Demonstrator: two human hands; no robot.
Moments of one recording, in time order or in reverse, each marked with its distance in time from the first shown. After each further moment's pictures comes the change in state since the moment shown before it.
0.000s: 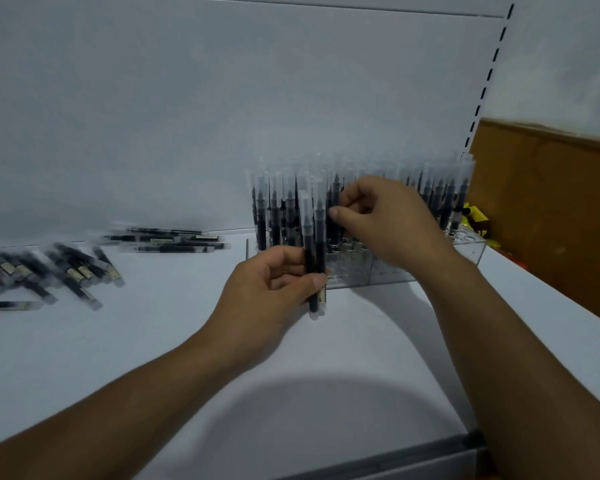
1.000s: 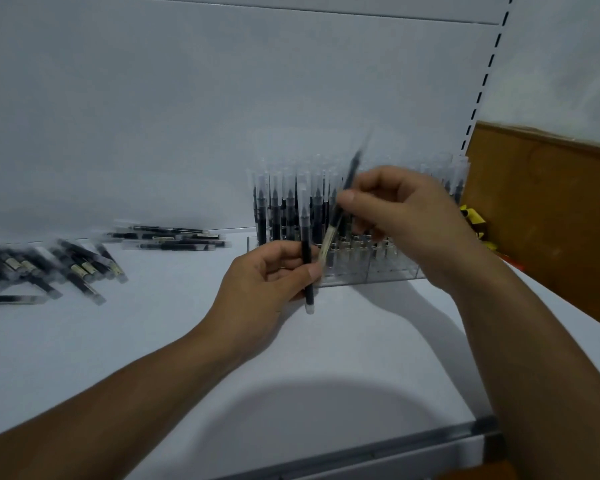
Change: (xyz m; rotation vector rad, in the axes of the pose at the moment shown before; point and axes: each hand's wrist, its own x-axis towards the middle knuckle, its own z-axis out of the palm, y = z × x) left_hand -0.002 0.003 0.001 -0.045 0.022 -0.020; right_hand -0.028 -0.014 -0.027 0.588 -0.083 0.011
